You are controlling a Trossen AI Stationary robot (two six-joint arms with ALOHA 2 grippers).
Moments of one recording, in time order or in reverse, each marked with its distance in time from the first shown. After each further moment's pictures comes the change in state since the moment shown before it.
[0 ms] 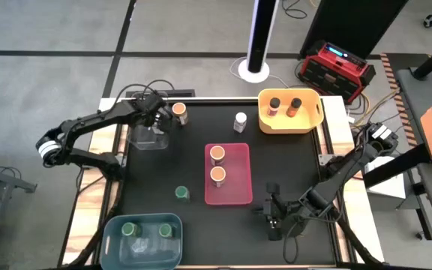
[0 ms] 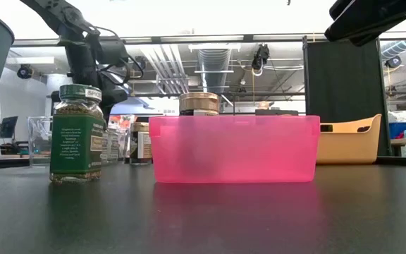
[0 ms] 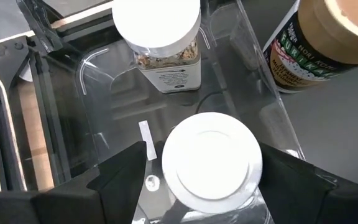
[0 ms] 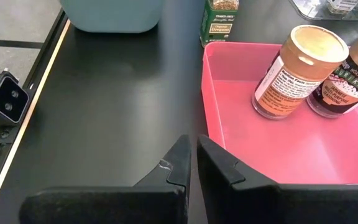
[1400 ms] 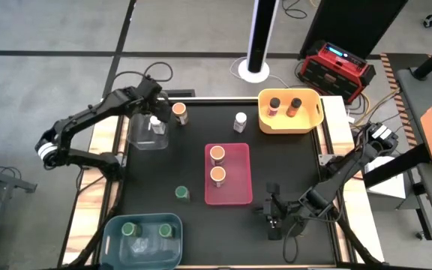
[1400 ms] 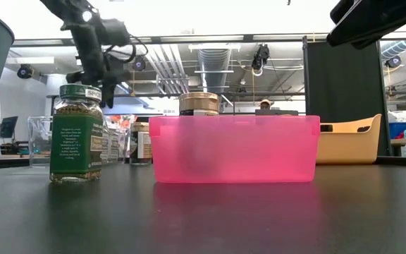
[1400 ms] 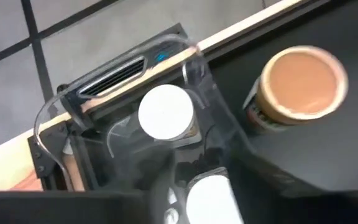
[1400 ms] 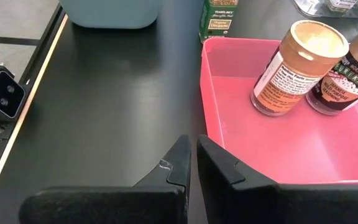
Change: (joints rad) left arm 0.051 -0.010 0.183 -0.045 -0.001 0.248; right arm 0.000 0.000 -0.010 0.000 0.000 0.000
